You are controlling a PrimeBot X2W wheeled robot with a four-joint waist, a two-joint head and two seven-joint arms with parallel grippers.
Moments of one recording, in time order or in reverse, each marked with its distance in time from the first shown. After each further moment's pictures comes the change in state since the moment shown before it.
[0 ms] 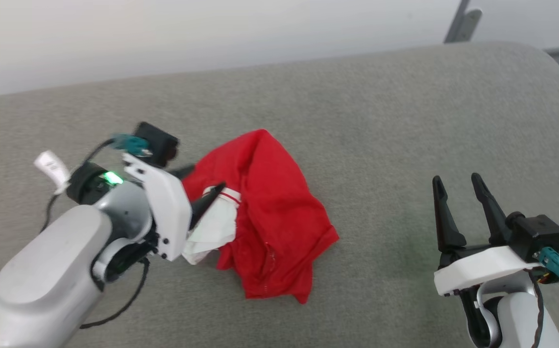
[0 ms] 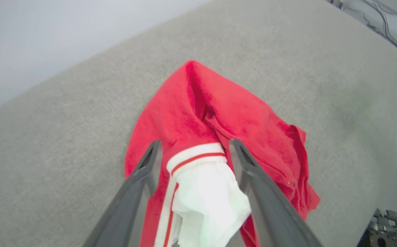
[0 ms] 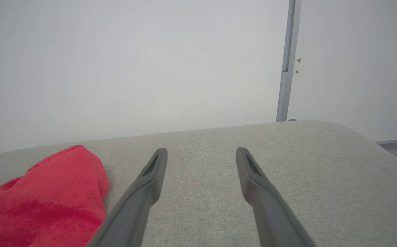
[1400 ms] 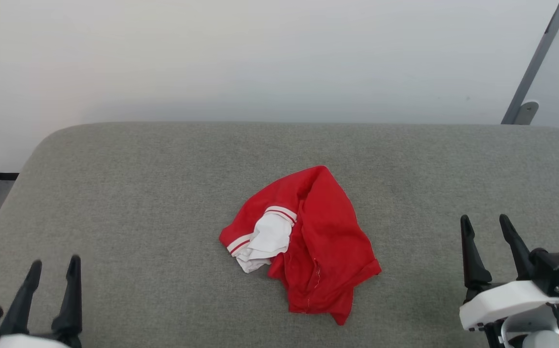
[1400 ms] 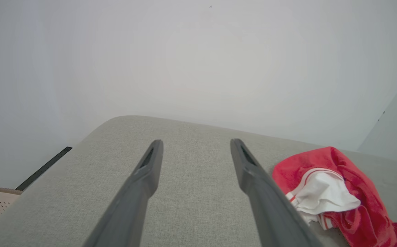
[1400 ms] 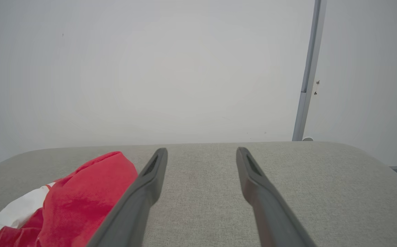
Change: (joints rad) left arm 0.851 -0.094 0.723 -0.191 0.187 0.089 -0.700; right arm 0.138 -0.012 -0.090 -0.039 -0.034 0.000 0.041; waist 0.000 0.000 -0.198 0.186
